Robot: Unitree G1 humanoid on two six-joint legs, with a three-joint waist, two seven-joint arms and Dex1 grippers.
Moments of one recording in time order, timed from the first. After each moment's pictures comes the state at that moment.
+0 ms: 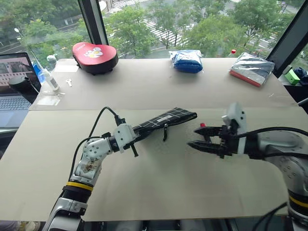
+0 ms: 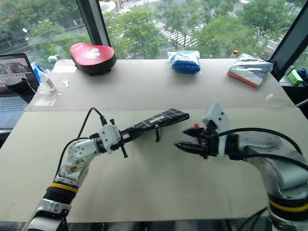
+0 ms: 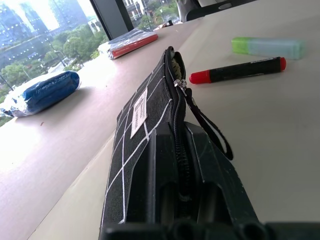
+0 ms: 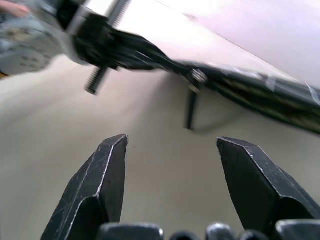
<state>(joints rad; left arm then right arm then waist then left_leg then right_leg) -0.34 0.40 -0.14 0.14 -0.16 -0.29 -0.87 -0.21 -0.82 -0.31 -0.61 0.57 1.14 0.80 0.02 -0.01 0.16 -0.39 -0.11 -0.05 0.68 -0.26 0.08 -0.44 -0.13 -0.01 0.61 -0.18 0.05</state>
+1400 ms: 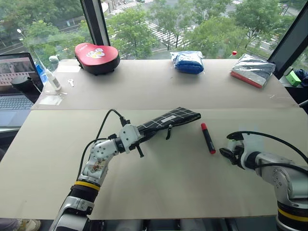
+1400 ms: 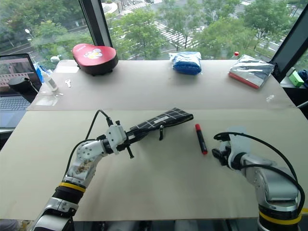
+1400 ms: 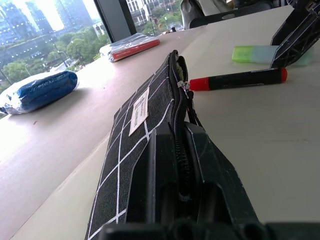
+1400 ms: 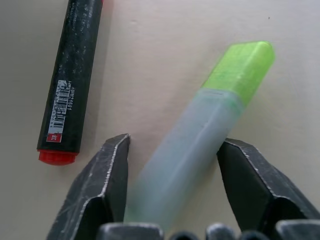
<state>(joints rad) -0.36 0.35 -0.16 0.21 -0.16 -0.30 -0.85 -0.14 -0.58 -0.25 -0.53 0.33 1.34 0.27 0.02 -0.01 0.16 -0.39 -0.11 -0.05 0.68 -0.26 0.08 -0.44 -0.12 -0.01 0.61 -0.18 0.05</state>
